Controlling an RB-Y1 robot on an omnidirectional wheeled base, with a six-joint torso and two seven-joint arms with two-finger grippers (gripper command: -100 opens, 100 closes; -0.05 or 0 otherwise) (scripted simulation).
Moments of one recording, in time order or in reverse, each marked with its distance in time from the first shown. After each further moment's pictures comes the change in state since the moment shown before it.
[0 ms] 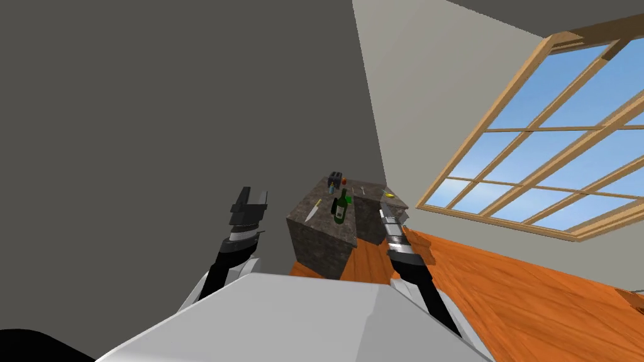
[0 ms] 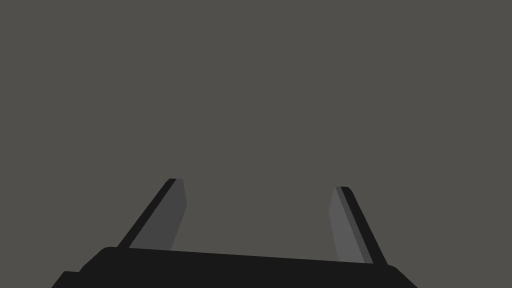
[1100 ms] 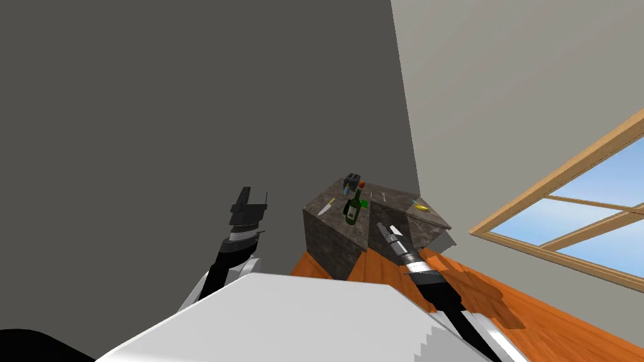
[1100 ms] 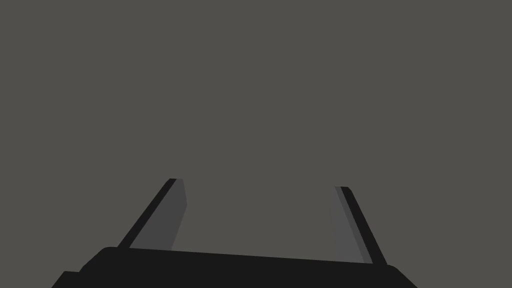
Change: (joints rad) left arm 0.000 0.000 0.000 0.000 0.000 0.000 0.000; right arm 0.099 -0.288 -0.090 0.209 0.192 -0.025 0.223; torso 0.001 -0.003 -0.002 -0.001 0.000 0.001
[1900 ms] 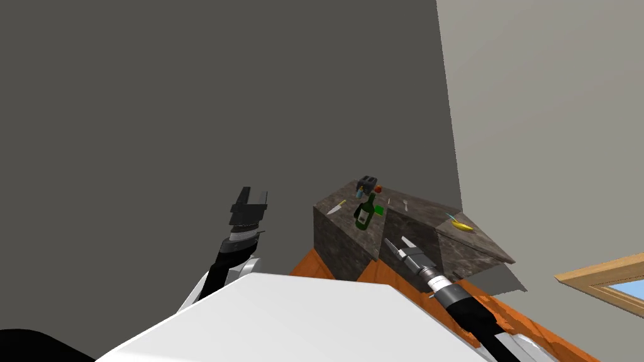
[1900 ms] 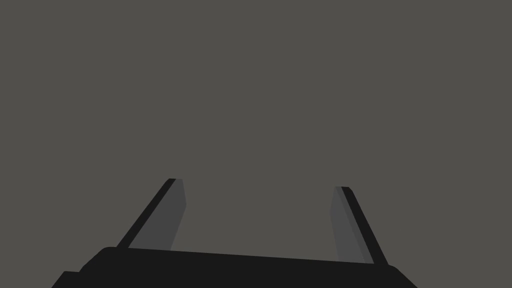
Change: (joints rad) left arm 0.000 0.000 0.000 0.000 0.000 0.000 0.000; right arm 0.076 -0.190 -0.046 0.137 0.132 -0.025 0.139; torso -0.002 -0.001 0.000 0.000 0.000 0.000
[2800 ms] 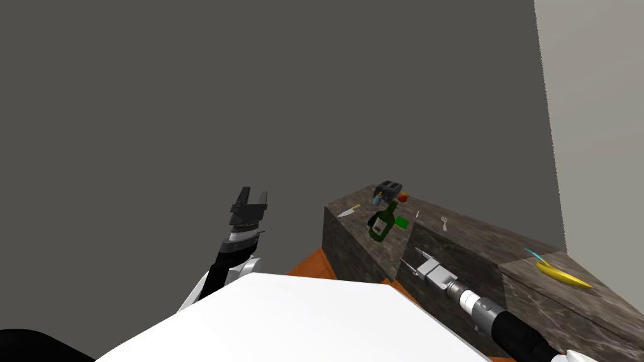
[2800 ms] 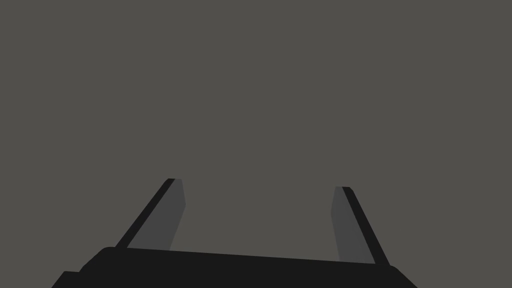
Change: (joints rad) left arm 0.000 0.000 0.000 0.000 0.000 0.000 0.000; right arm 0.083 -0.234 -0.026 0.137 0.146 -0.024 0.135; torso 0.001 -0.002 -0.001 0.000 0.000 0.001
